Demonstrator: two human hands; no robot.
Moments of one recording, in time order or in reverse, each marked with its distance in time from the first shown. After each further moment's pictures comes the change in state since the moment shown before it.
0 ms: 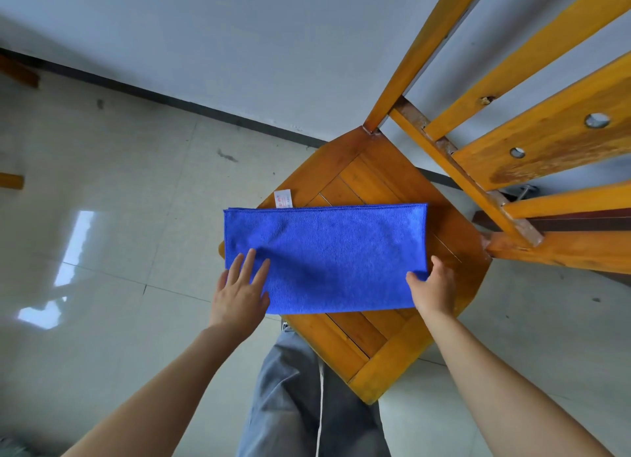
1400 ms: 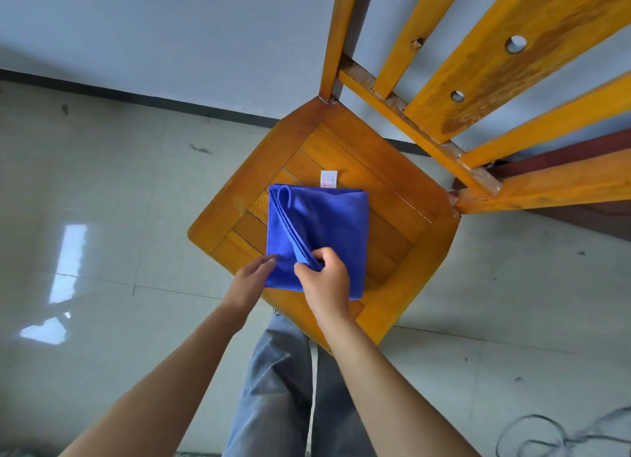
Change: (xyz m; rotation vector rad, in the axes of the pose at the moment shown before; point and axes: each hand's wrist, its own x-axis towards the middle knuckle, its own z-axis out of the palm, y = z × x) left_hand -0.007 0.067 -0.014 -1.281 -0.263 -0.419; right_hand -0.109 -0.059 0.030 0.593 -0.234 -0.121
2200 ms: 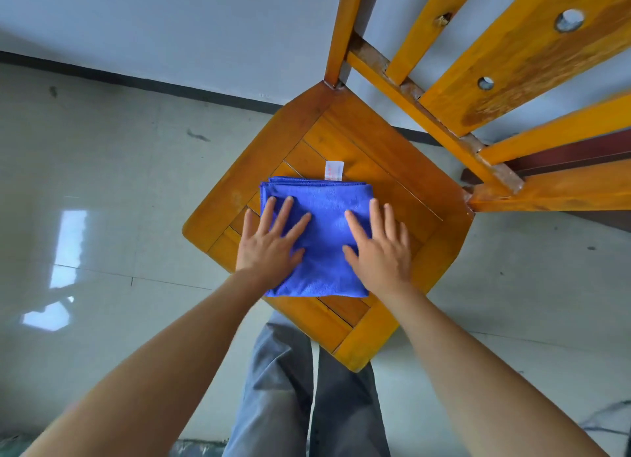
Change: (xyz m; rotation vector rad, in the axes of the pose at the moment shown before) left_hand 0.048 0.022 0.017 1.539 0.175 0.610; right_hand 0.077 0.044 -0.057 -1.224 0.052 -0.450
